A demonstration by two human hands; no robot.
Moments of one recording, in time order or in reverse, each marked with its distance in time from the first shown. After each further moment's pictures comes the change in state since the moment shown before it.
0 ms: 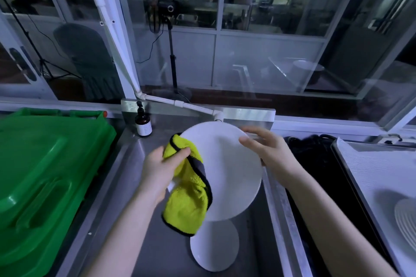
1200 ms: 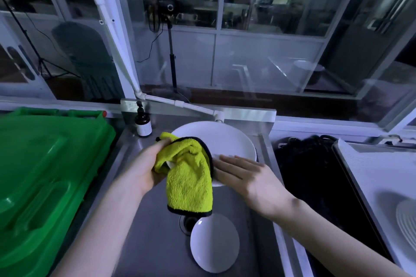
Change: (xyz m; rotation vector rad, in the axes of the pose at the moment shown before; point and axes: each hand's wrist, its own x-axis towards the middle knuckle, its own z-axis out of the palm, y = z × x) left_hand 0.028 0.020 -0.023 -0.336 -0.104 -0.445; right_hand -0.030 0.025 0.030 -1.070 -0.118 -1.081
